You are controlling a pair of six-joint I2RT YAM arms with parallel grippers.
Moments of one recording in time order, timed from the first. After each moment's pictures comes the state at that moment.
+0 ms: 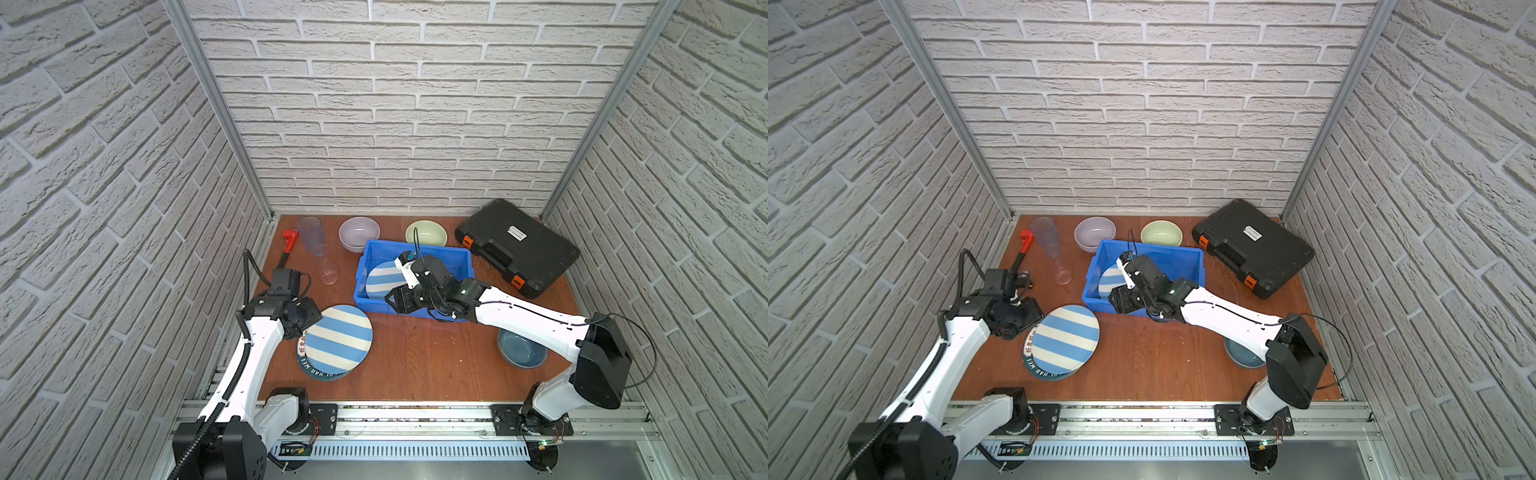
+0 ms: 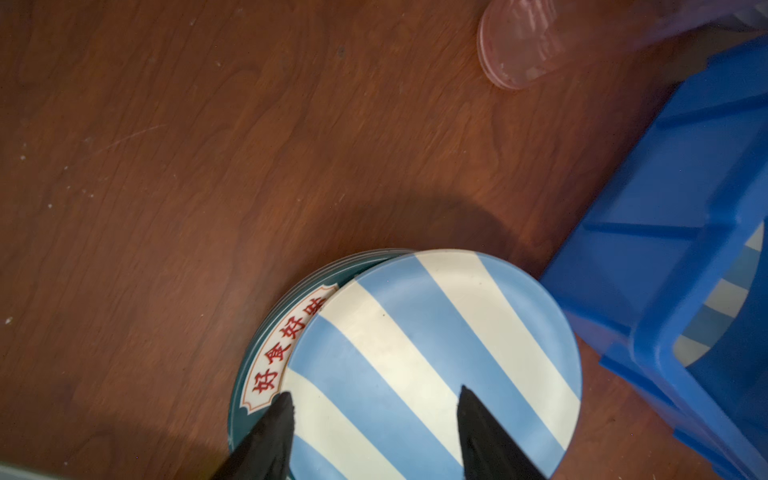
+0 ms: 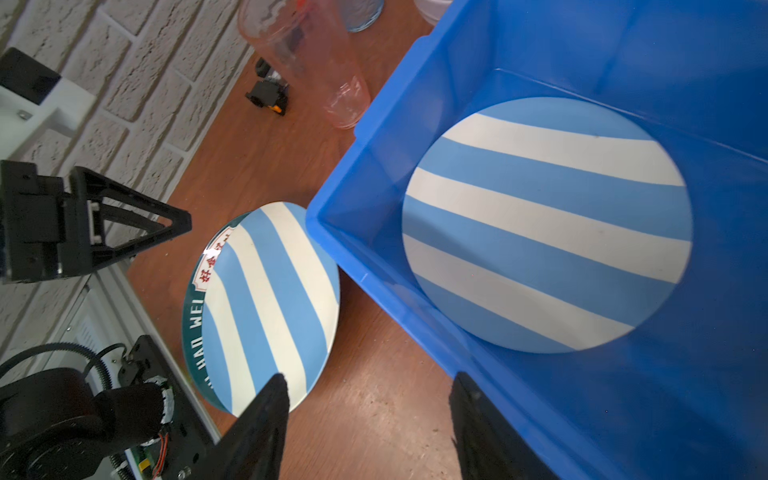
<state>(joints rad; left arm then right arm) -0.01 1.01 0.81 -0.99 0.03 -0.59 0.84 1.57 1.20 -0.40 -0.09 0.49</state>
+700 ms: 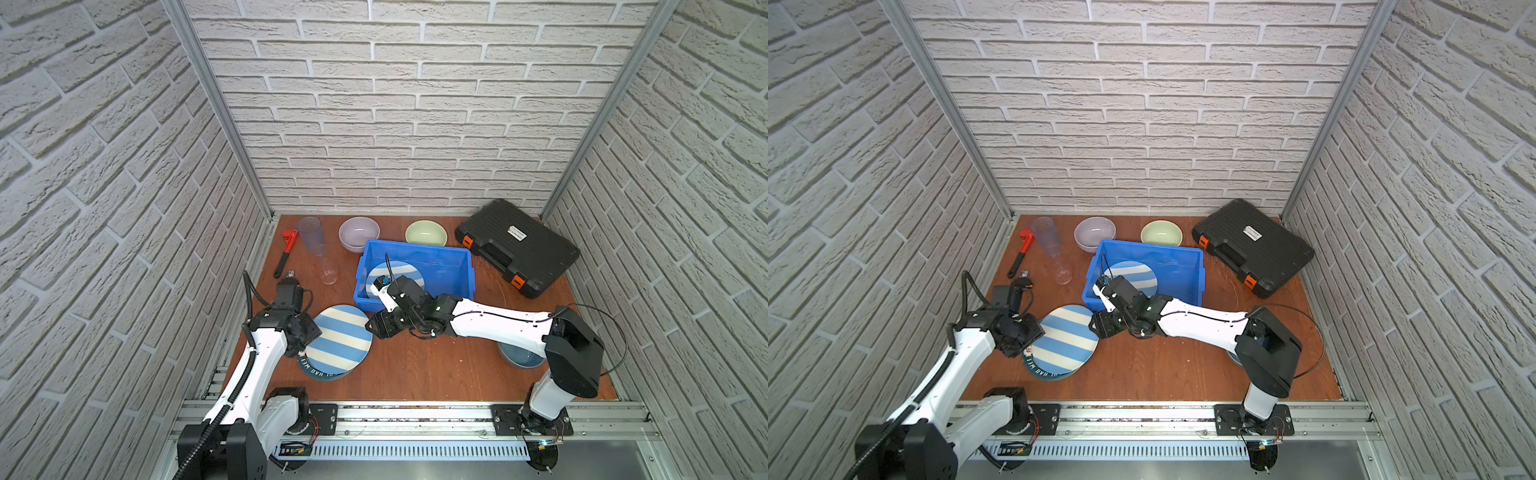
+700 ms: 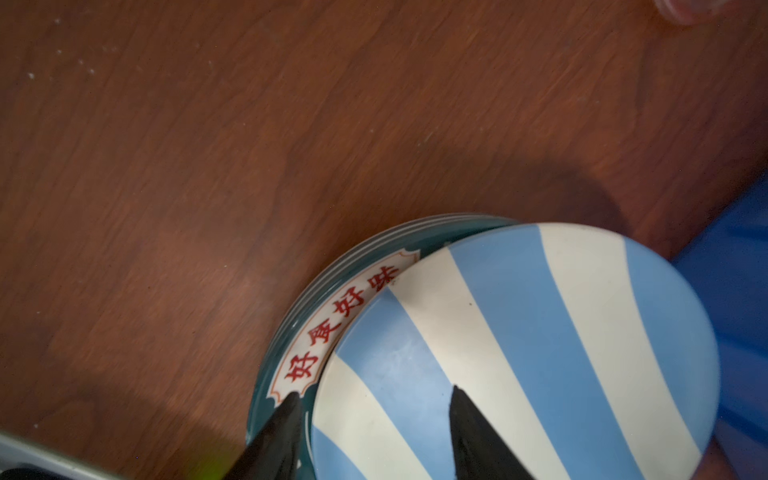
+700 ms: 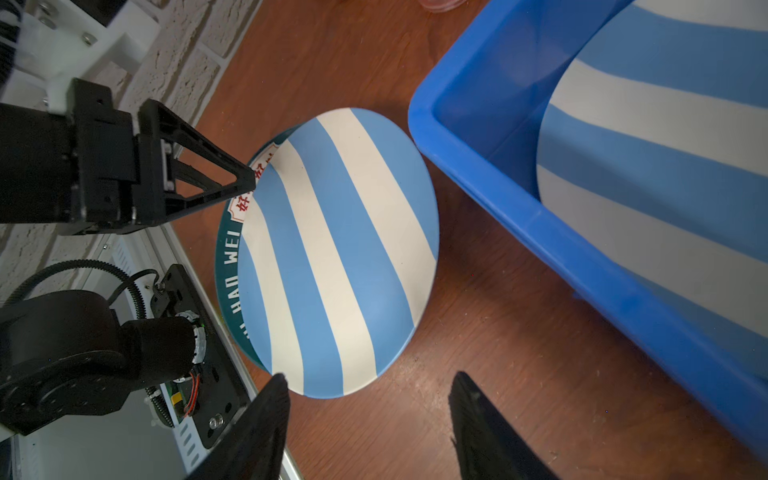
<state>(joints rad) -0.01 0.98 0.64 -0.94 0.01 -0.71 0.96 1.71 1.18 -0.31 -0.18 0.53</state>
